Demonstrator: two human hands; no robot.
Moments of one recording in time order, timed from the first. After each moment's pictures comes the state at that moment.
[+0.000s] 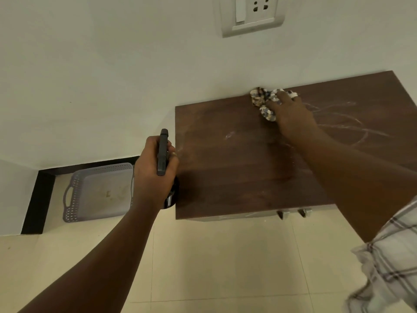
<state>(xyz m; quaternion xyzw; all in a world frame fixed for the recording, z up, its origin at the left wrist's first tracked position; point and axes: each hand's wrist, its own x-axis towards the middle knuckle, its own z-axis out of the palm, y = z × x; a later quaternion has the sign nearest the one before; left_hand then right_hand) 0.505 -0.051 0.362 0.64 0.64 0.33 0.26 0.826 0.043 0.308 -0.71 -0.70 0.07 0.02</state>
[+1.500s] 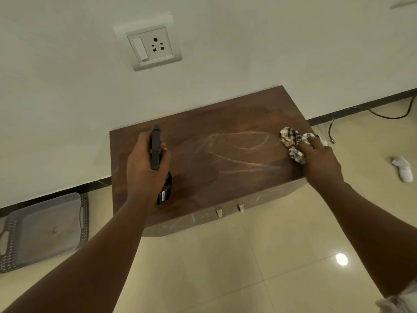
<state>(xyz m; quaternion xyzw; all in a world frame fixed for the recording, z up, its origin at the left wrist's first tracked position) 0.646 -0.062 0.398 0.67 0.60 0.33 0.29 1.007 -0.156 0.318 -0.85 -0.53 0.05 0.06</state>
